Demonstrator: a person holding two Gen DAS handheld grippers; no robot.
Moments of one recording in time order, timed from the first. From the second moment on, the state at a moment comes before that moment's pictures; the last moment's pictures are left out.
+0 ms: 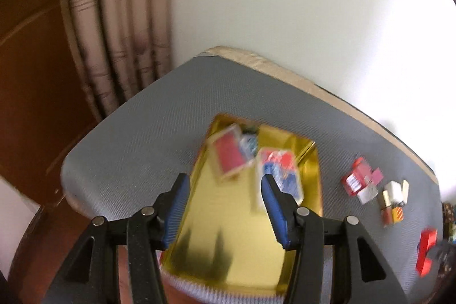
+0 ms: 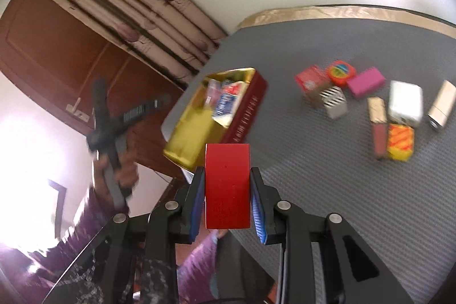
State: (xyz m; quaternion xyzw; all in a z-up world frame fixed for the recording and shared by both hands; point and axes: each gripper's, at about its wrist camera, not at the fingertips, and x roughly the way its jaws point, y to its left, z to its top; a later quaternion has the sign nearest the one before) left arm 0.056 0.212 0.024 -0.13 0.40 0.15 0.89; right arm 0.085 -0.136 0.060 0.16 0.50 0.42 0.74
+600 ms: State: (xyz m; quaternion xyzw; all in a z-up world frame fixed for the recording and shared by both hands) left arm -0.029 0.205 0.005 -0.08 0.35 0.25 0.90; right arm 0.138 0.082 0.045 0.10 0.56 0.44 0.70
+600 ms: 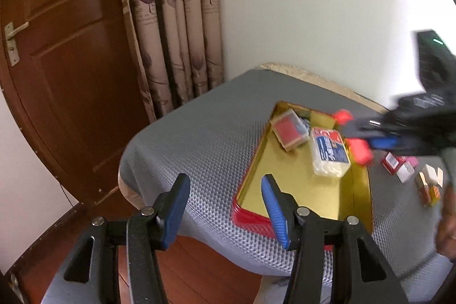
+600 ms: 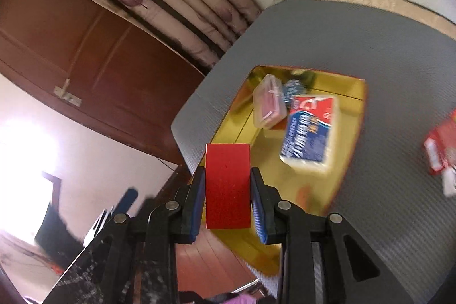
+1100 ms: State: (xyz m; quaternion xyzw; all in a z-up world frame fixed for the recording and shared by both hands) left arm -0.027 0.220 -0.002 -0.11 0.36 0.24 0.90; right arm 0.167 0.156 -0.003 0.05 0.59 0.39 0.71
